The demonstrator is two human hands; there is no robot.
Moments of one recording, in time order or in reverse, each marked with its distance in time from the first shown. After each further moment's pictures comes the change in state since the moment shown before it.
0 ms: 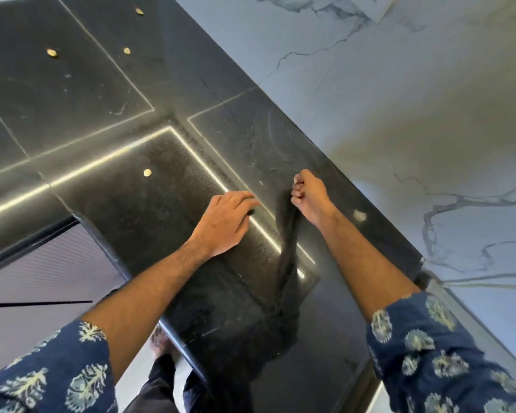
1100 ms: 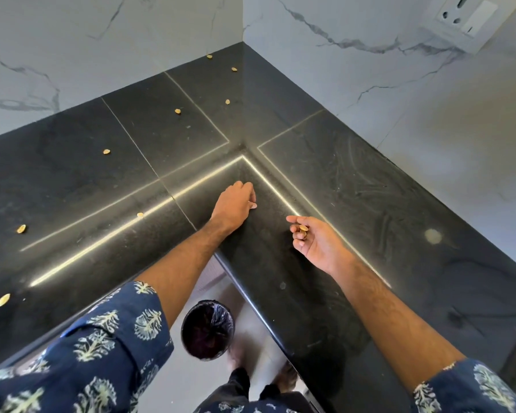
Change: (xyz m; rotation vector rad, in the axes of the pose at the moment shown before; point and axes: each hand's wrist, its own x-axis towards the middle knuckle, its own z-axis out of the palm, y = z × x) left_hand -0.021 -0.158 -0.119 0.004 -0.157 -0.473; right_hand -0.094 0.057 0.158 0.375 -0.386 0.240
